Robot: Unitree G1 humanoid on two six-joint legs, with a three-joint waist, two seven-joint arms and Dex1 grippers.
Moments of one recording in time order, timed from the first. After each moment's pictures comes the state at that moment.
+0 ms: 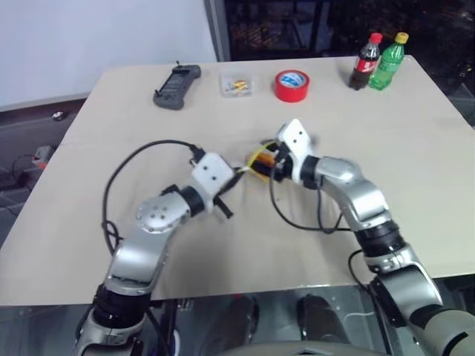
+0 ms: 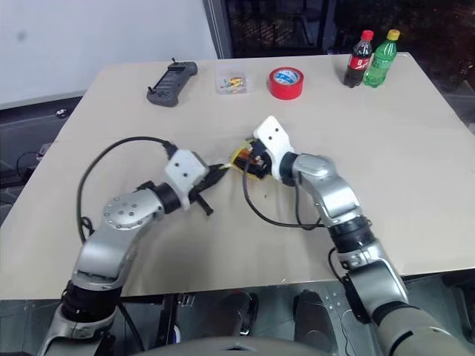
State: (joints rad) left arm -0.26 0.50 -0.01 -0.48 -0.07 0.60 -0.62; right arm -0.65 -0.28 0.21 -0.03 0.24 0.49 0.71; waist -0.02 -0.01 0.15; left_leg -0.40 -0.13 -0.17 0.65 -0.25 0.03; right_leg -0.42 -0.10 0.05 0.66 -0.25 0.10
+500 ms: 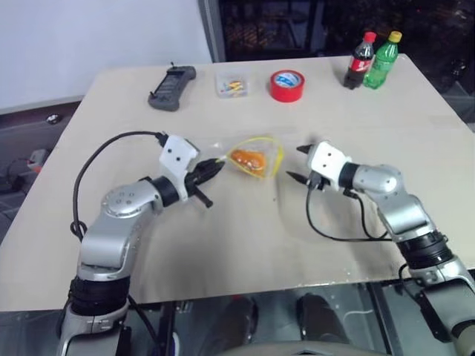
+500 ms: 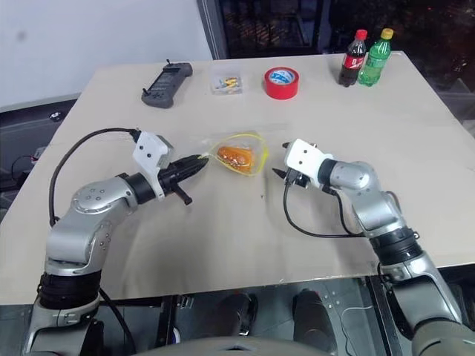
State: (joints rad) left arm -0.31 0.56 0.11 -0.38 -0.29 0.67 -0.68; right arm -0.58 -0.48 0.29 0.07 -0.06 0.11 0.73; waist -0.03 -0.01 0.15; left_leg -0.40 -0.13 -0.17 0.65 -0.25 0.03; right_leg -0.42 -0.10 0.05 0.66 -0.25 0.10
